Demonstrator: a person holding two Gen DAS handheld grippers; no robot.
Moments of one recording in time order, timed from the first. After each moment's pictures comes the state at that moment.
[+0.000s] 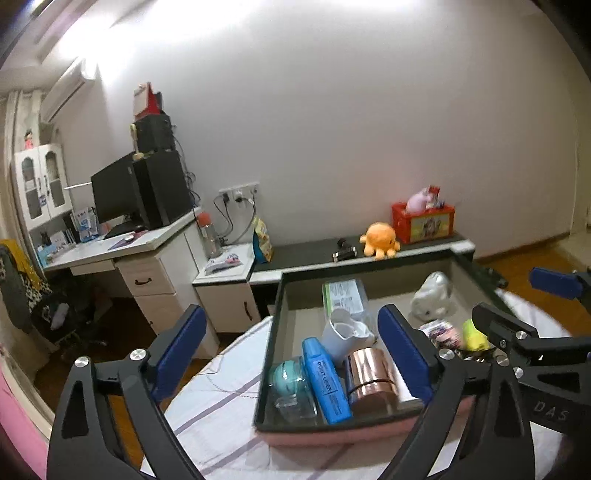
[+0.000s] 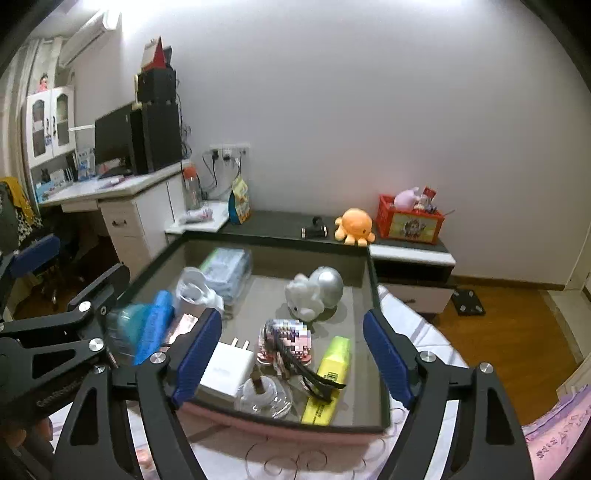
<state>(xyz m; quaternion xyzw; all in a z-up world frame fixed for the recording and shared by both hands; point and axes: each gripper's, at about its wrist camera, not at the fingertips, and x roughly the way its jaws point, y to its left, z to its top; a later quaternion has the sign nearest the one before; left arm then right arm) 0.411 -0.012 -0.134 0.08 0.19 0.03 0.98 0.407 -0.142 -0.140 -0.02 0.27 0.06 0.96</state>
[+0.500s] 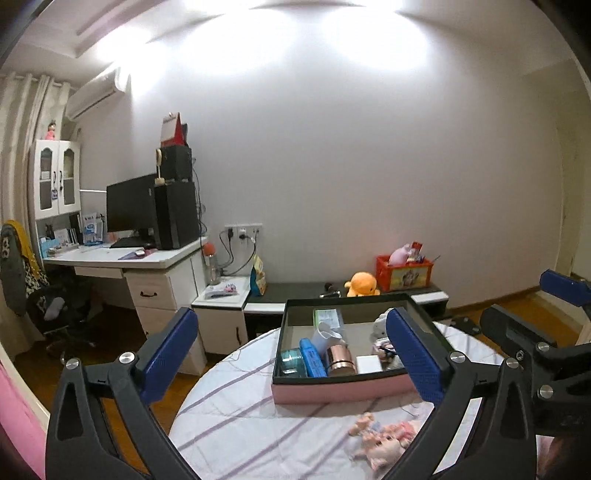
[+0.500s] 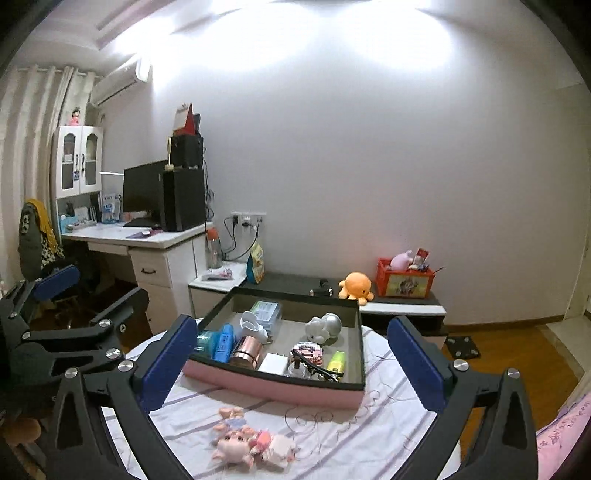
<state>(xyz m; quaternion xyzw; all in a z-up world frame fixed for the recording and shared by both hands) 0.261 0.013 -0.082 0.02 0.11 0.01 0.99 0.246 -0.126 -0.068 -0.03 0.14 0.07 0.99</state>
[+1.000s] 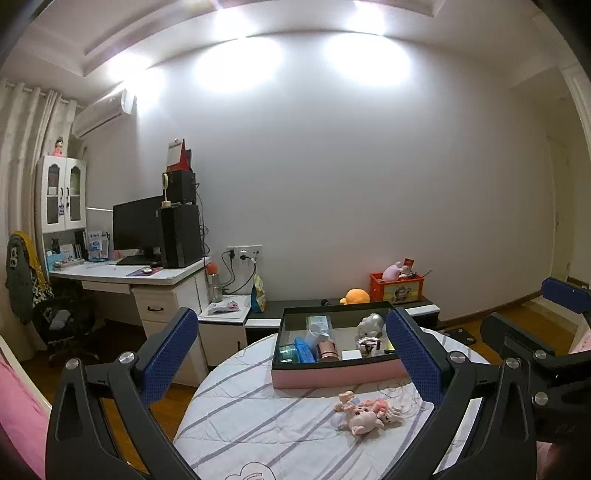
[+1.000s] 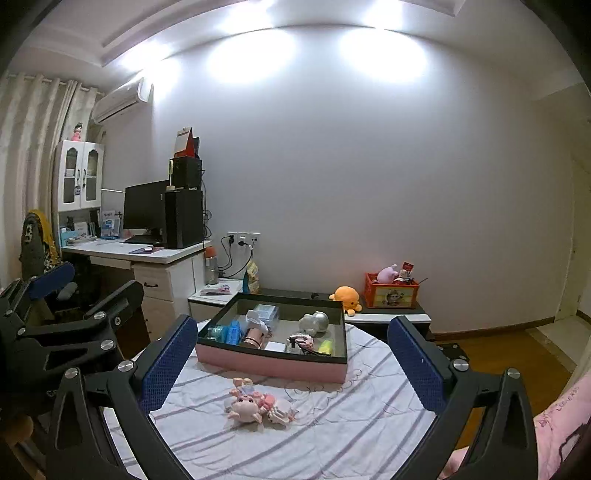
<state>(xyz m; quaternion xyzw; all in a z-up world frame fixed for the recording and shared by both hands) 0.177 0.002 -0.077 0.03 0.07 0.00 1.00 0.153 -0.137 -0.063 -0.02 0.10 0.05 0.99</state>
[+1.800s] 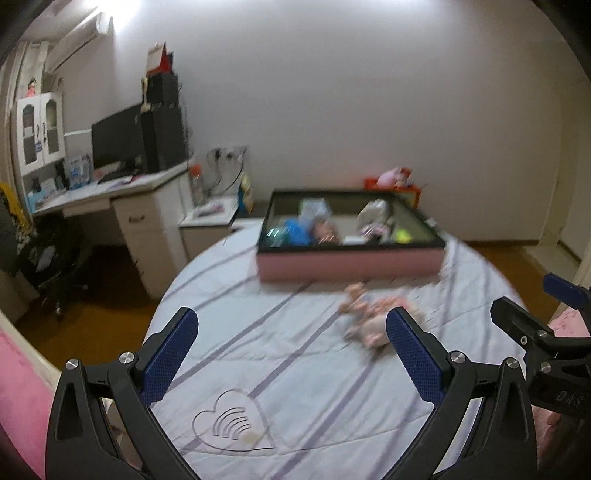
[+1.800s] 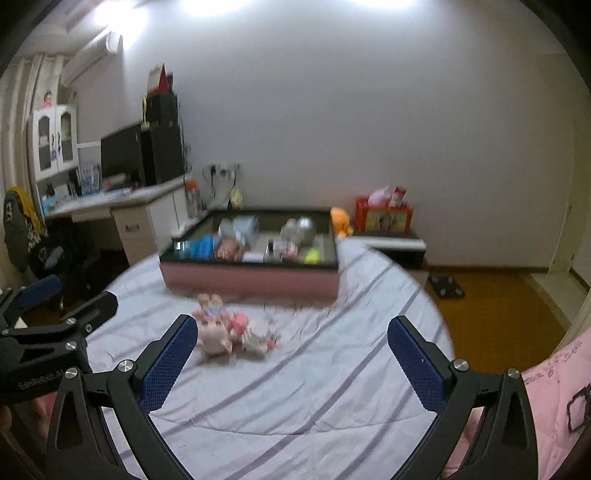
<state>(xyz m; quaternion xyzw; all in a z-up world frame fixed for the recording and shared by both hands) 0.243 0.010 -0.179 0.02 0.27 -0.01 0.96 0.213 -0.153 -0.156 0.00 0.26 0.03 0.97</state>
